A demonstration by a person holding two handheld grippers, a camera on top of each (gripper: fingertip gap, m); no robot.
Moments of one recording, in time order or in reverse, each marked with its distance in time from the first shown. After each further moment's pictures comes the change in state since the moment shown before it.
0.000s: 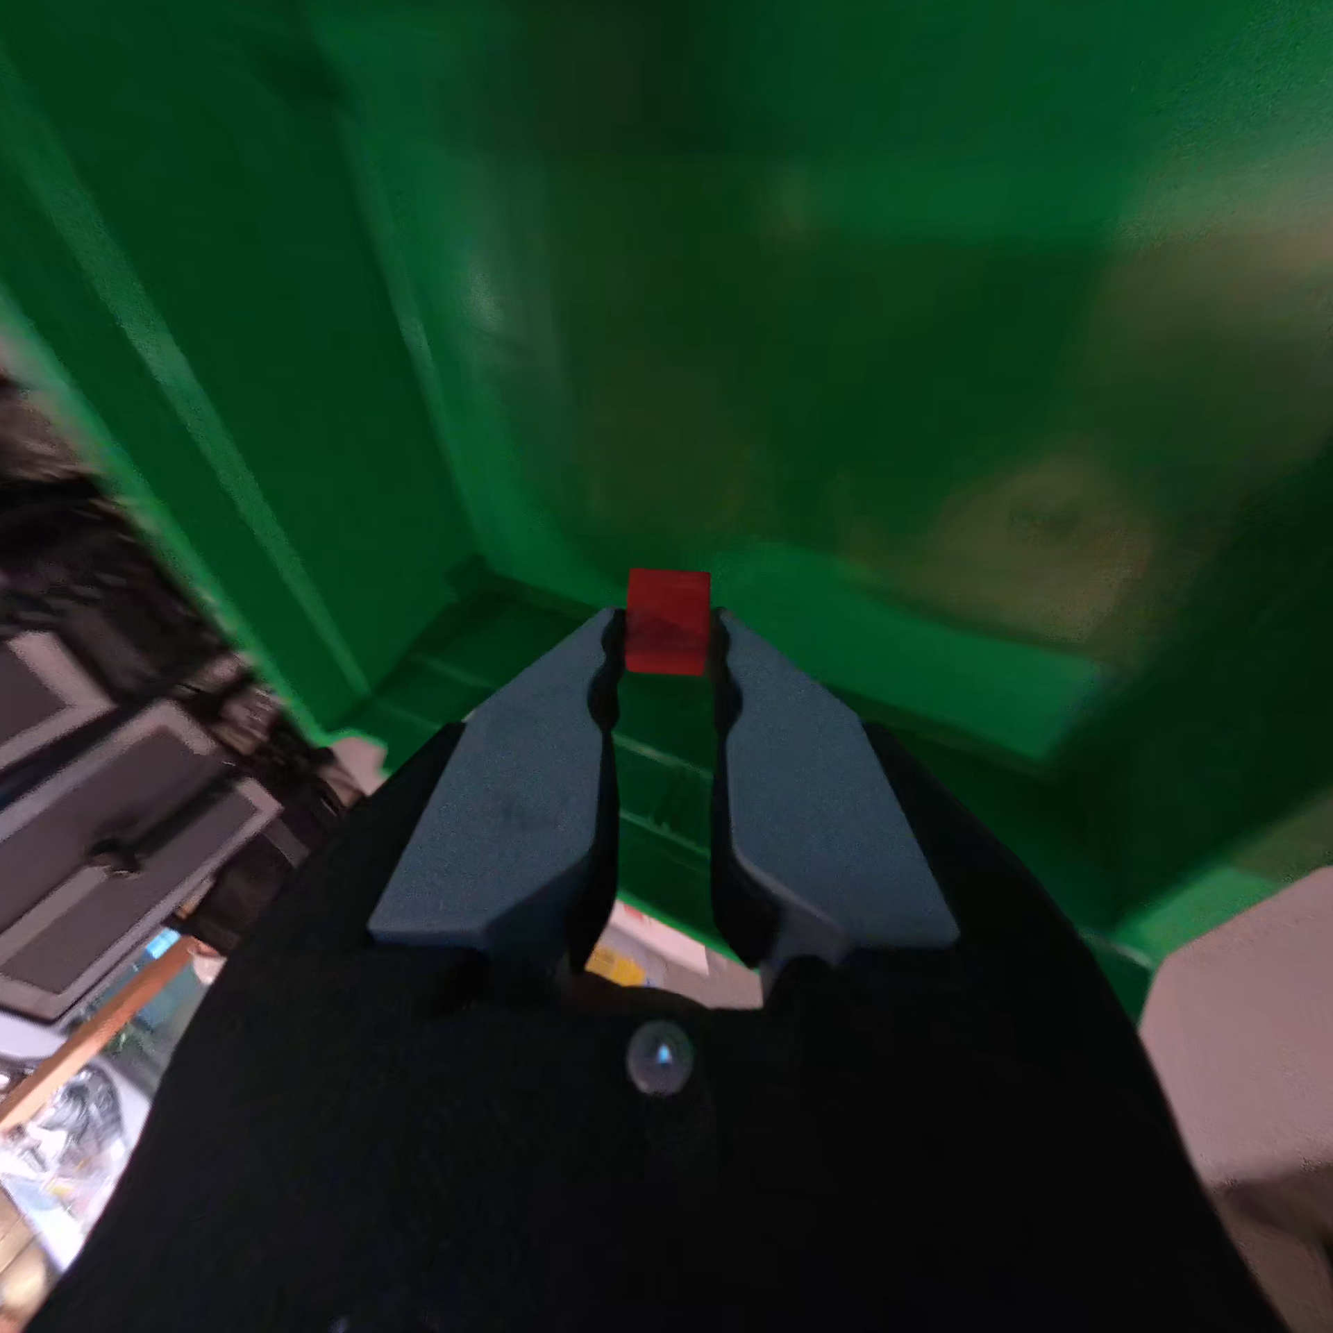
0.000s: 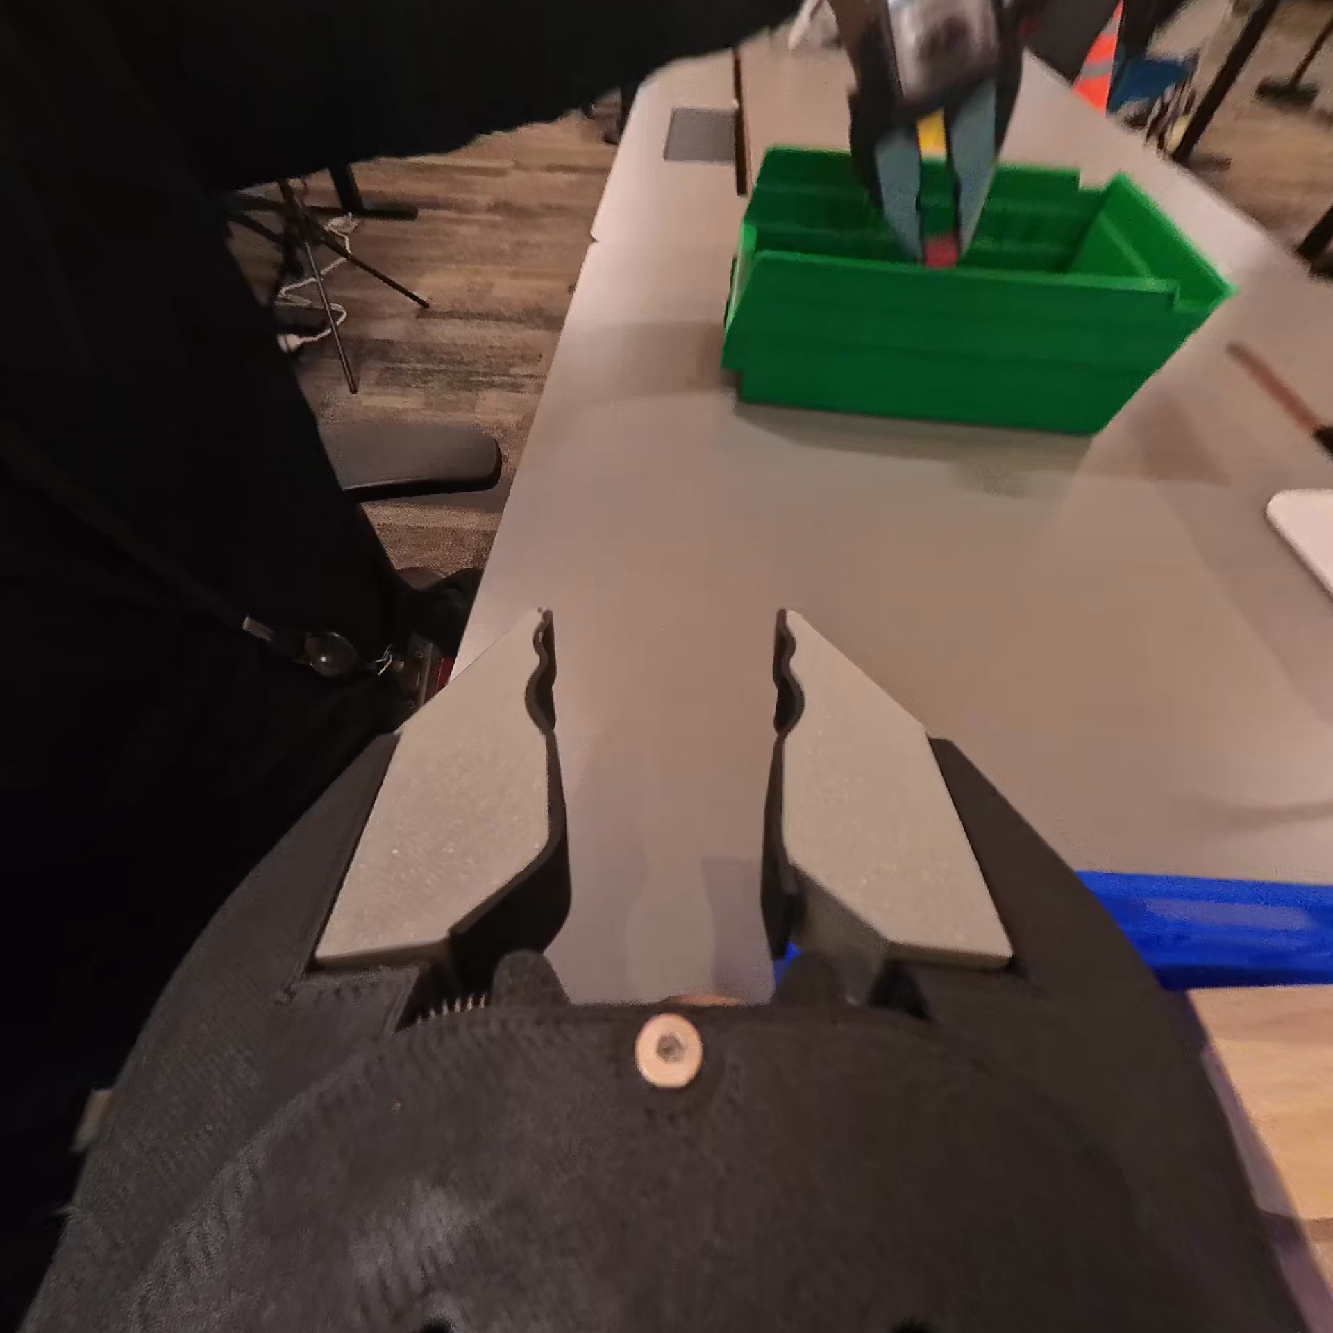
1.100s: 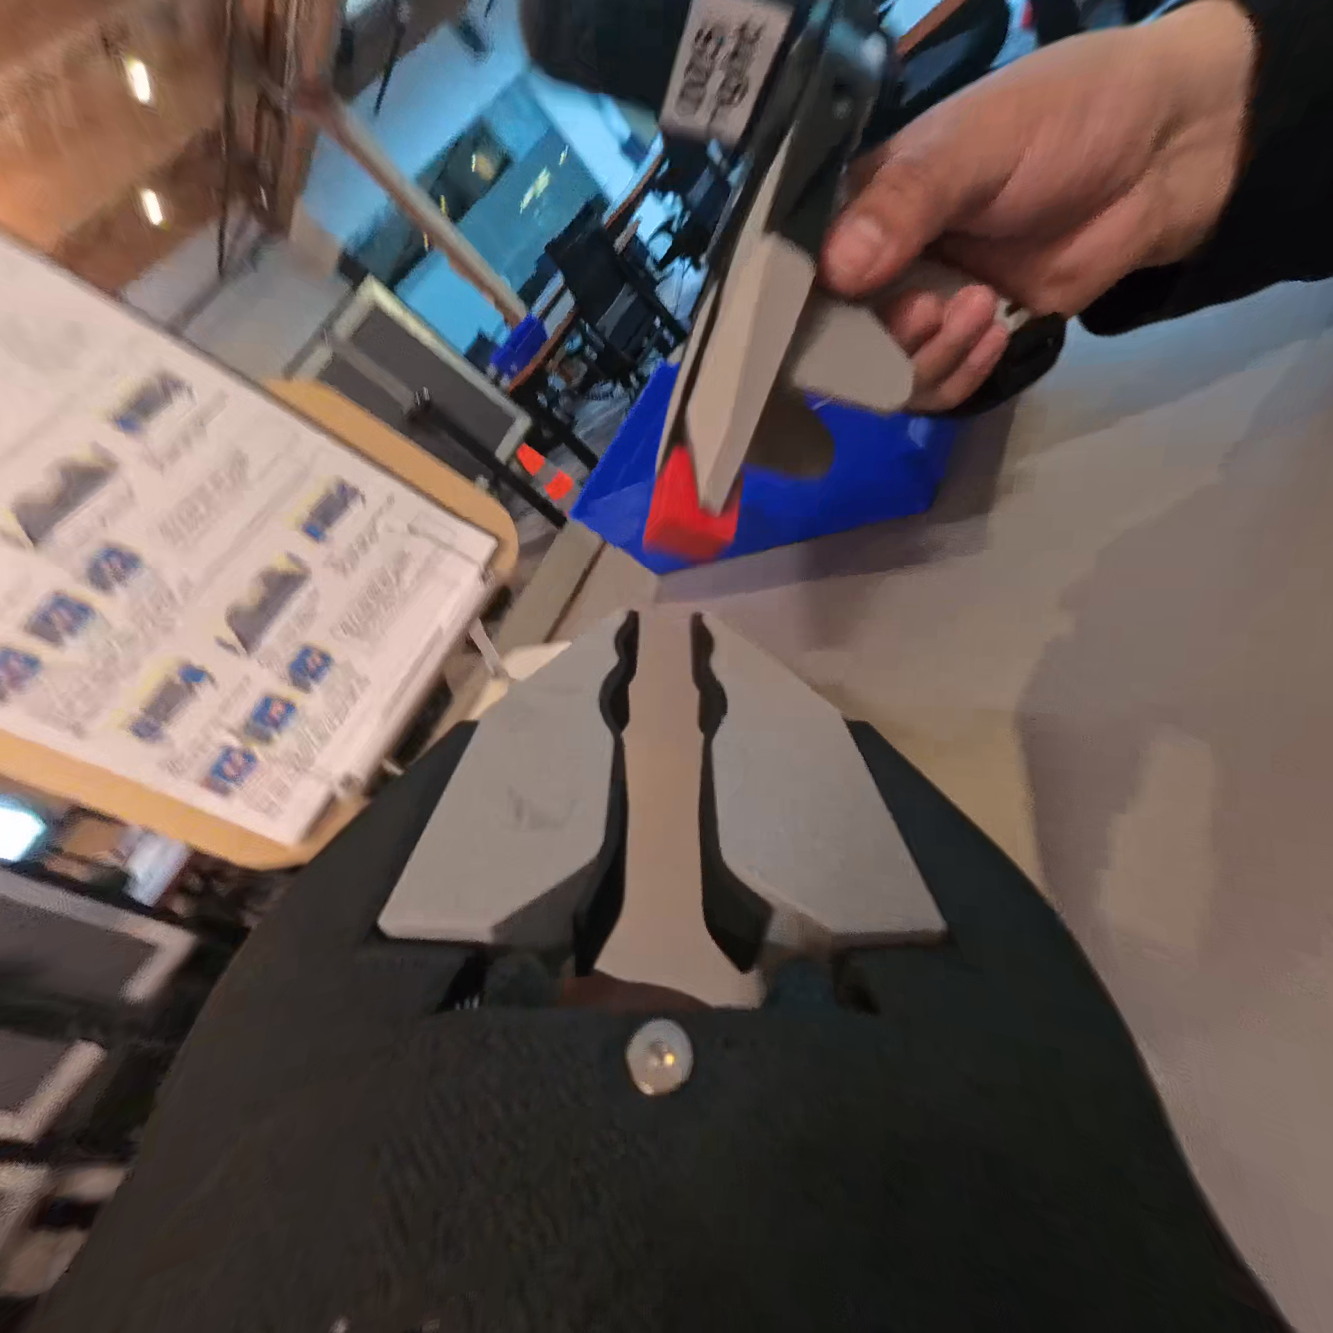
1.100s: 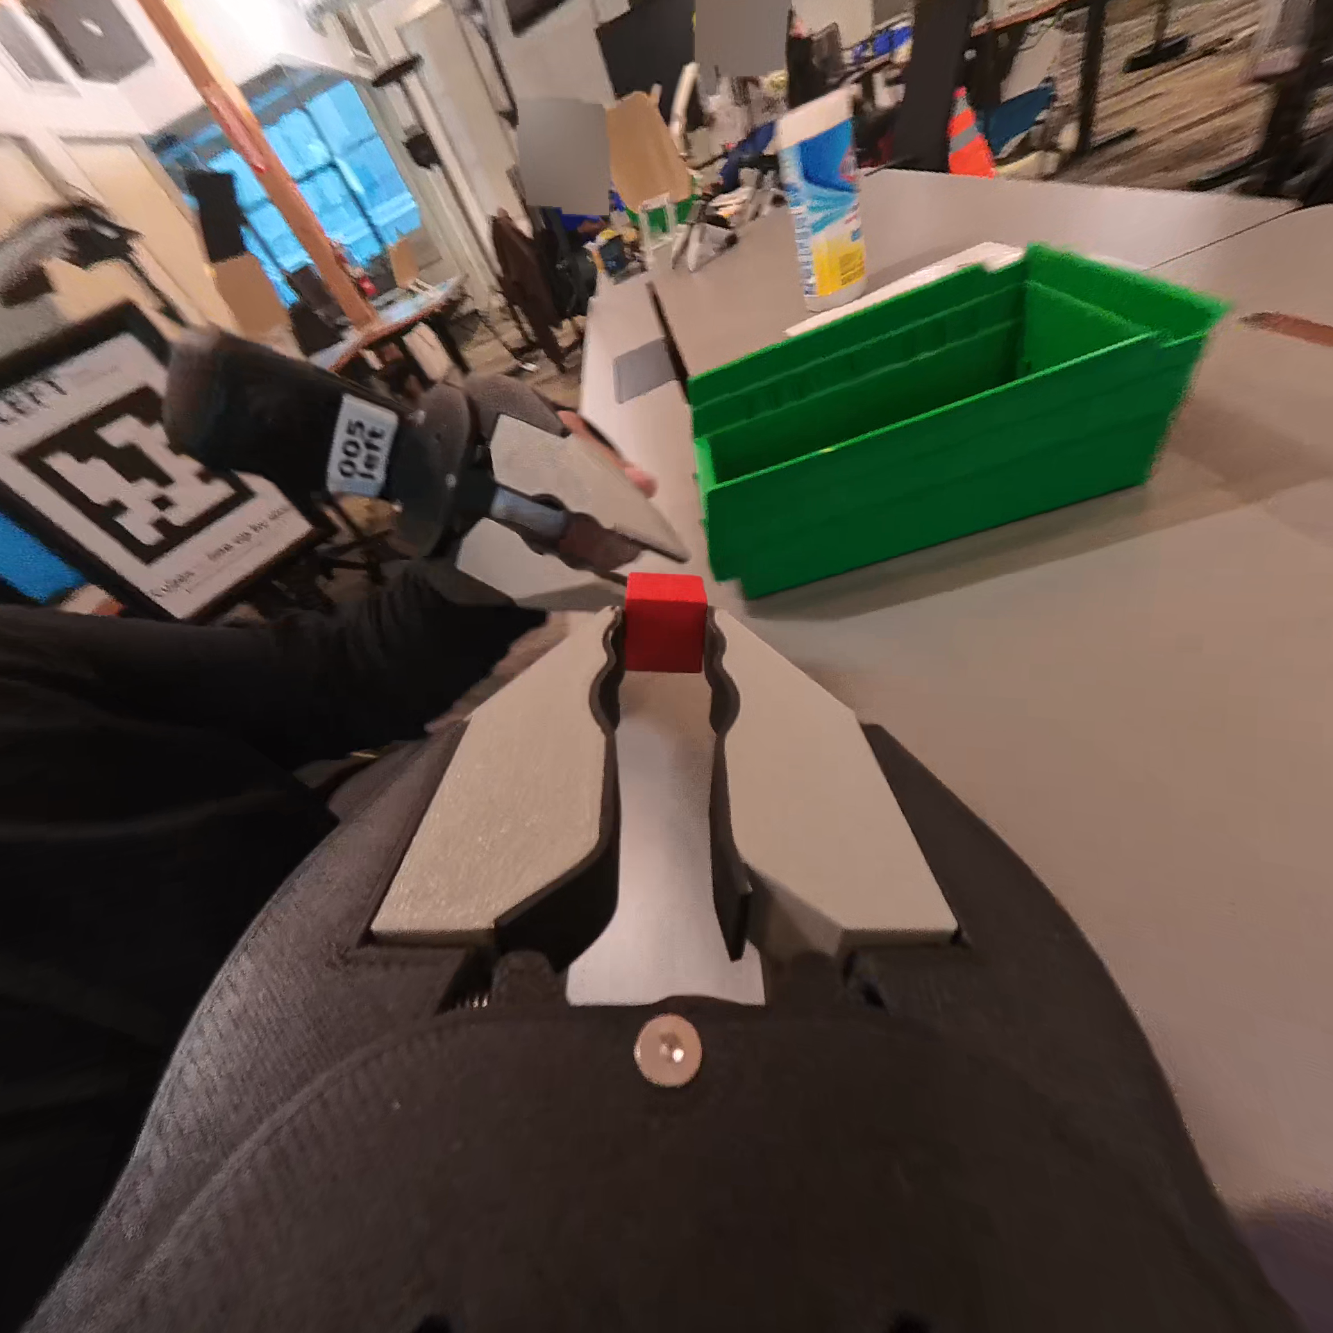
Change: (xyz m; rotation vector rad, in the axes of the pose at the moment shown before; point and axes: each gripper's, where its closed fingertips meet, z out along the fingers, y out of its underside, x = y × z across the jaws) left arm 0.079 -0.262 -0.211 1.134 -0.479 -0.342; right arm 0.026 -0.085 0.067 0.228 0.036 0.400
